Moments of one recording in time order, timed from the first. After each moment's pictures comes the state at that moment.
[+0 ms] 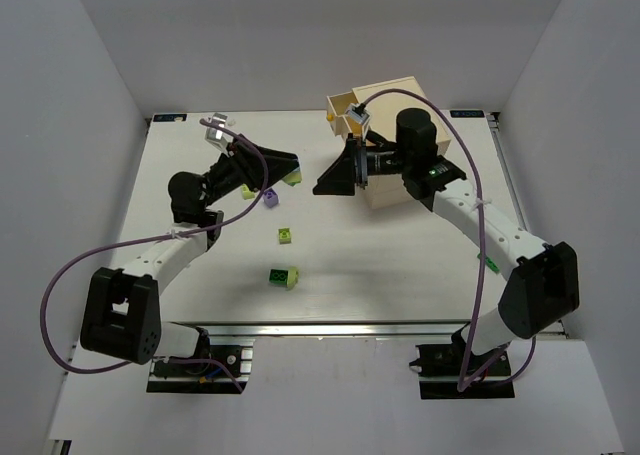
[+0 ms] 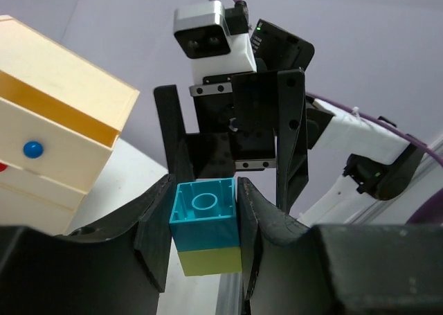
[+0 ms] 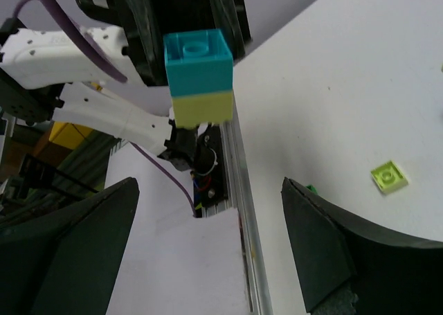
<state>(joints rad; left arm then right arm) -0.24 1.35 0.78 1.16 0.85 -1.07 0.53 1.49 1.29 0.00 -1.05 0.54</state>
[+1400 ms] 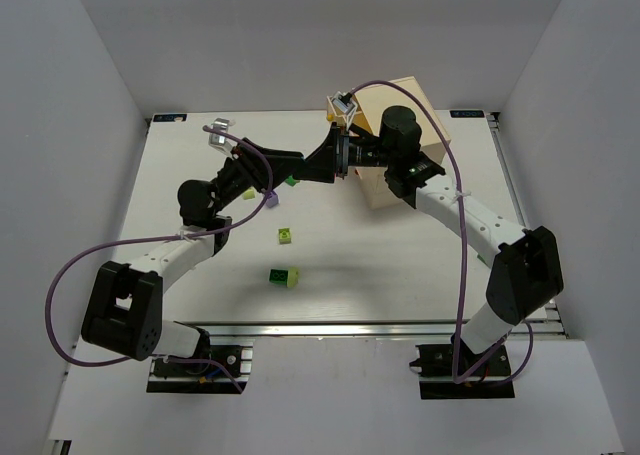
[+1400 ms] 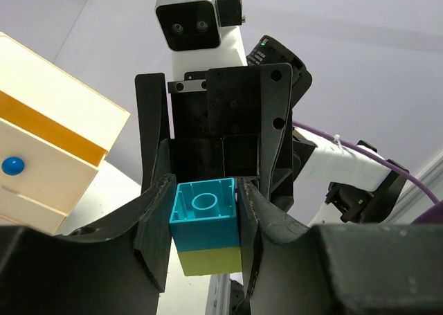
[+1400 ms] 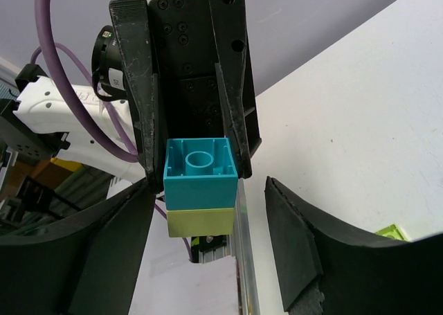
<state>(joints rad) -0.32 1.37 0.73 1.28 0.69 -1.13 0.60 1.60 1.36 0.28 -0.95 0.71</state>
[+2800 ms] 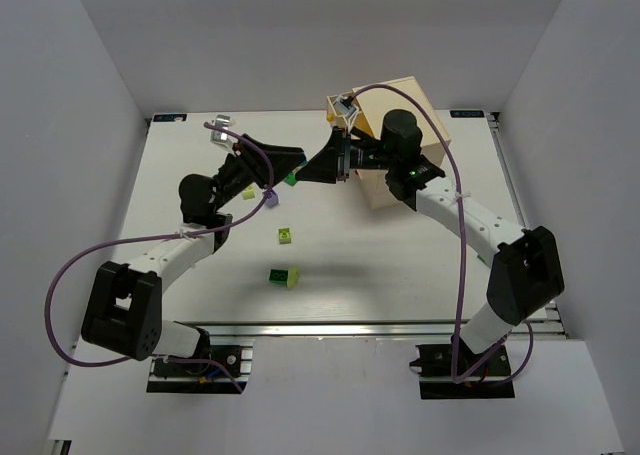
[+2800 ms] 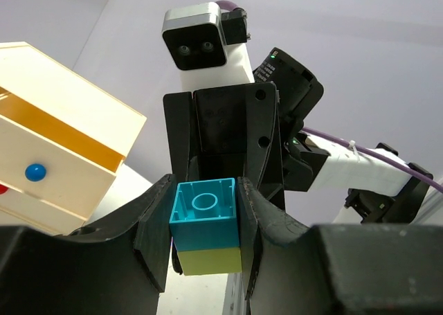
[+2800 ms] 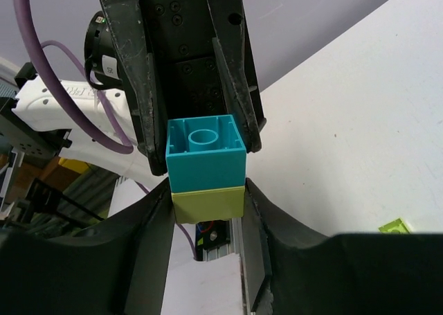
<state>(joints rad) -0.32 1.37 0.76 1.21 0.67 -1.05 0.60 1.60 1.32 0.31 -0.95 0.73</state>
